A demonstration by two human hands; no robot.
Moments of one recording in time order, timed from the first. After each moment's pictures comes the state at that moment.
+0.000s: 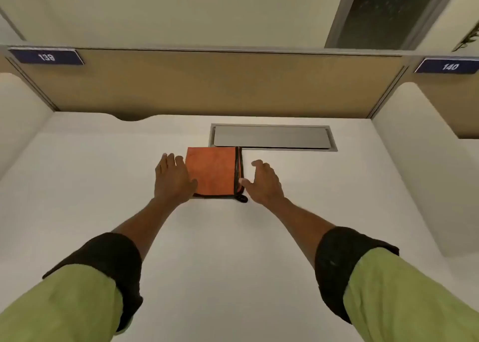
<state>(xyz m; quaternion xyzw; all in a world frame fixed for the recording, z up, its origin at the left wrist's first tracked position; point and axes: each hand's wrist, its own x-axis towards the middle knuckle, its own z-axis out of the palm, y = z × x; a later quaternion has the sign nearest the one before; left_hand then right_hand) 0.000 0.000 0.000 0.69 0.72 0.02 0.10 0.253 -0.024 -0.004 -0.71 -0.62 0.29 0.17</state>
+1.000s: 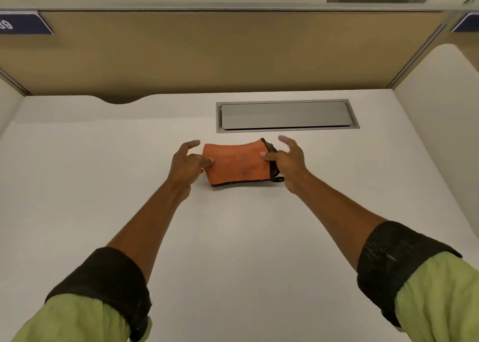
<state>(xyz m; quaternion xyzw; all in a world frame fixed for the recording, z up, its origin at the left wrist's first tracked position) -0.016 0.053 -0.027 0.38 0.65 0.35 0.56 0.250 0.022 -0.017 -0.67 -0.25 0.53 0.45</state>
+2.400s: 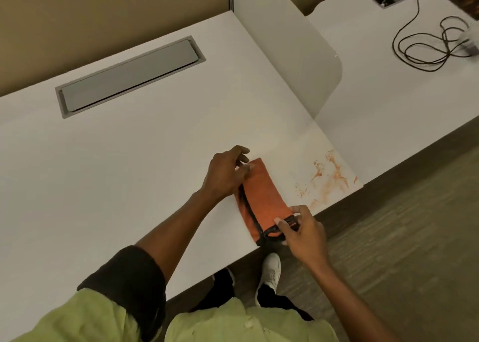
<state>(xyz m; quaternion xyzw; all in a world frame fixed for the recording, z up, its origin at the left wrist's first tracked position) 0.353 -0.229 -0.014 0.82 0.40 0.08 0.41 0.454 -0.462 -0.044 -0.86 -0.24 0.34 0.30</state>
